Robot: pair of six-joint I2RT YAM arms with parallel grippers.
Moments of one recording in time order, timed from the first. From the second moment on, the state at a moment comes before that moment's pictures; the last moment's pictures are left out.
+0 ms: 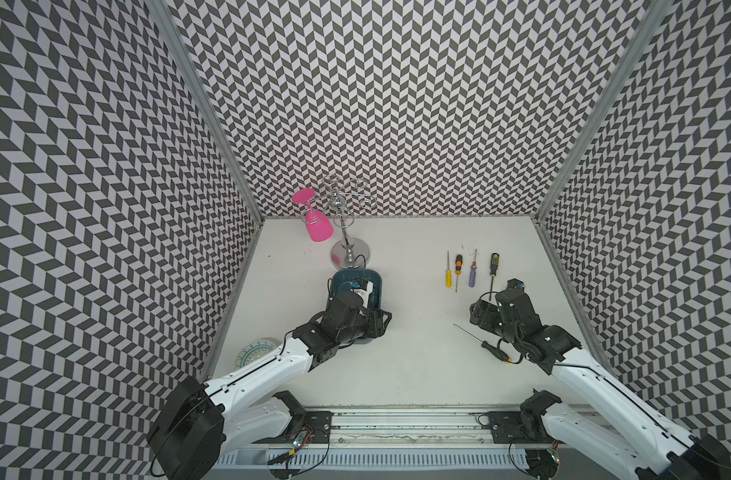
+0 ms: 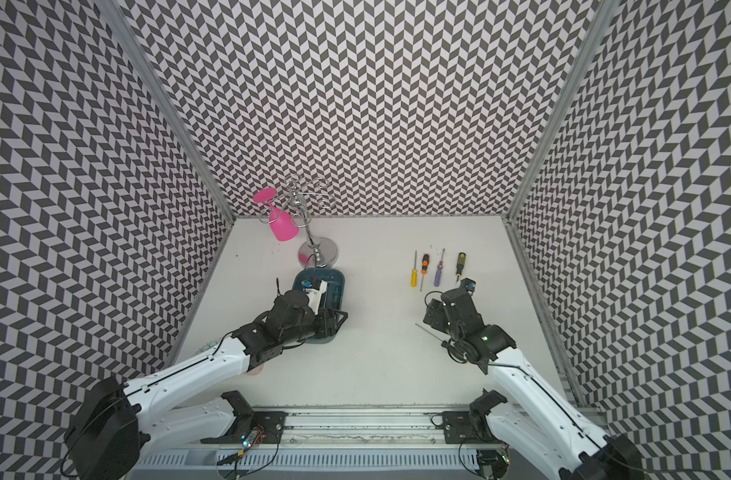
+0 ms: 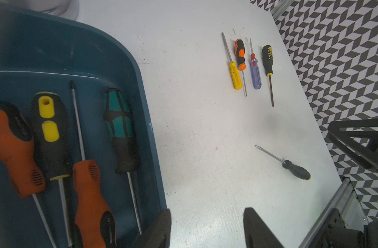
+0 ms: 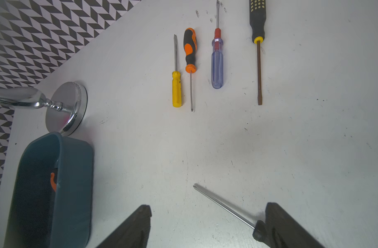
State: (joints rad) left arm -0.72 1.09 0.59 -0.10 0.10 -0.60; right arm 0.44 0.89 0.61 -0.55 0.20 0.76
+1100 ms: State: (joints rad) left arm -0.72 1.06 0.48 -0.04 0.13 -0.62; right arm 0.44 1.29 0.55 -0.40 0.01 0.69
